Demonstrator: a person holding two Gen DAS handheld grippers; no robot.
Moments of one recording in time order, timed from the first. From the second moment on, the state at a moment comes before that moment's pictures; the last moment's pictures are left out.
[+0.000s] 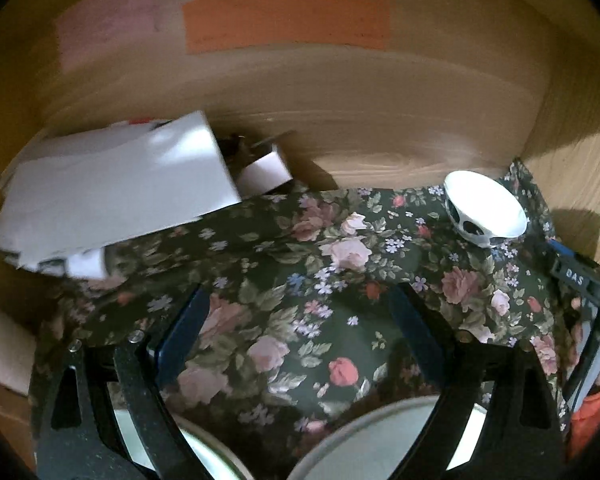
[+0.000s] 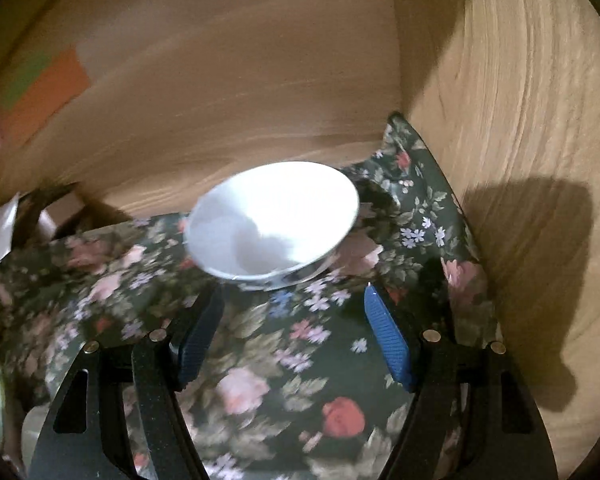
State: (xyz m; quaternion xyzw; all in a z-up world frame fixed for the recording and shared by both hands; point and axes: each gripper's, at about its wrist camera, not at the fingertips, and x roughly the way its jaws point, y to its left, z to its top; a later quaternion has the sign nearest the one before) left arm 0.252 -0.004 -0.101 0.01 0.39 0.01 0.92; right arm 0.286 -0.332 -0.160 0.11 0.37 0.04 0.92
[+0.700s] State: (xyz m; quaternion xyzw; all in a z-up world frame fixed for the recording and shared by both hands) left arm 0.288 -0.022 -0.126 0.03 0.42 -0.02 0.91; right arm 0.346 -0.323 -0.186 0.09 0.45 0.05 0.89
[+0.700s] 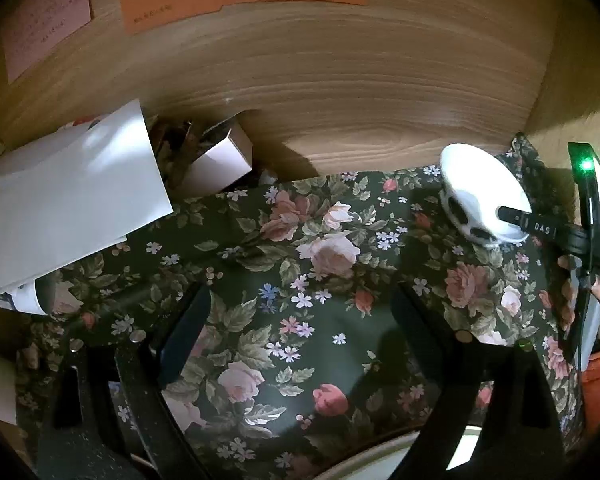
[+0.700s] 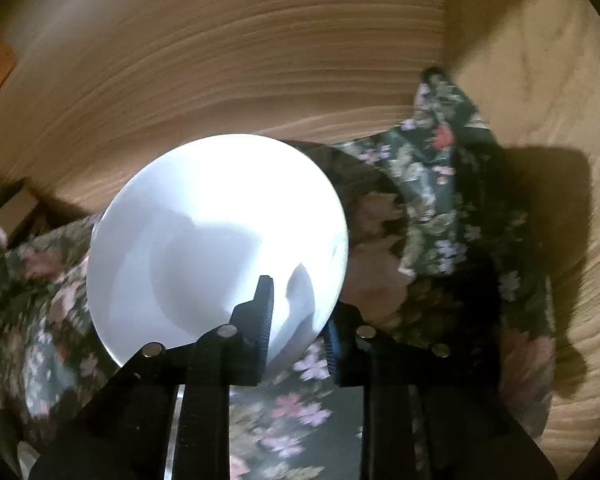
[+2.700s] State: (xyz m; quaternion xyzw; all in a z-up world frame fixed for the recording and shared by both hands) left arm 0.254 -0.051 -0.124 0.02 0.48 -0.06 0.88; right arm 0.211 -0.240 -0.130 0.08 0.37 0.20 0.90
